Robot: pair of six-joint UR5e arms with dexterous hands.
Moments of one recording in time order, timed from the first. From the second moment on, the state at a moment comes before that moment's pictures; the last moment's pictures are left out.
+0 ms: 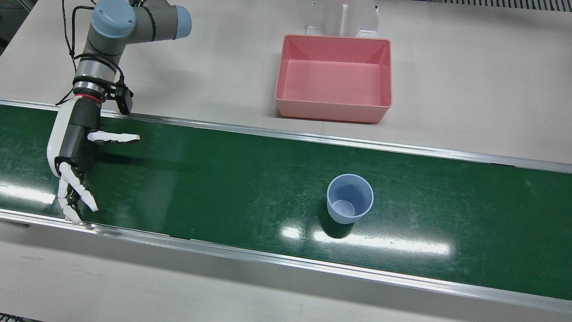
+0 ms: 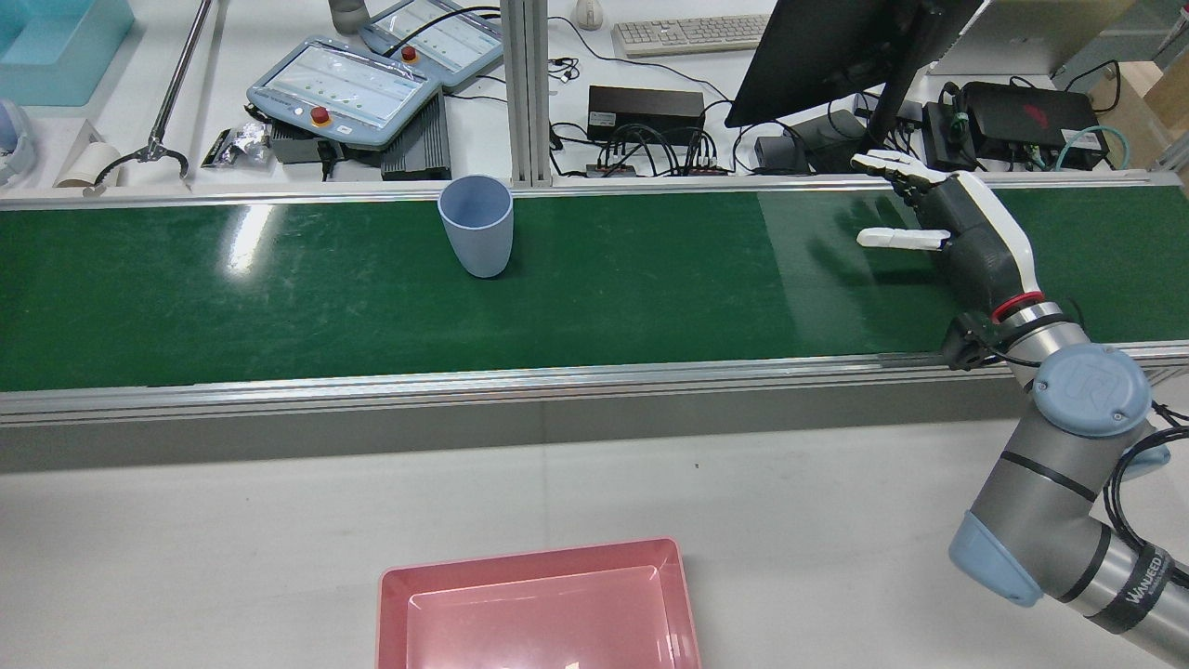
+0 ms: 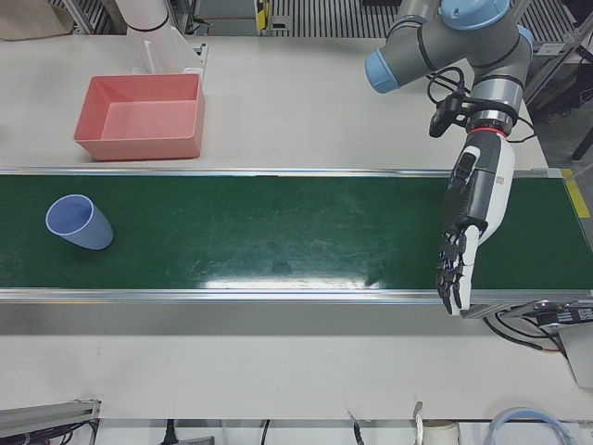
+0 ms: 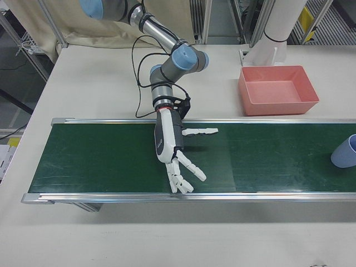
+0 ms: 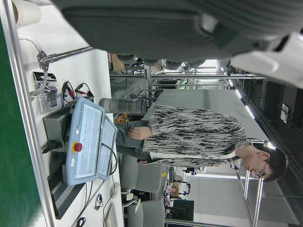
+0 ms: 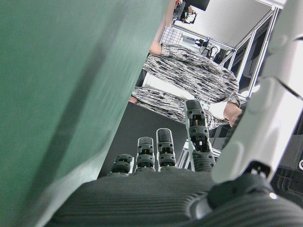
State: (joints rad) left arm -1.44 -1.72 -1.75 0.25 1.79 0.00; right arm 0.82 -1.40 1.82 -3.44 -0.92 -0.42
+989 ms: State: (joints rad) left arm -1.44 -1.72 -1.75 0.25 1.79 0.00; right arm 0.82 -1.39 1.80 -3.44 -0.92 -0.42
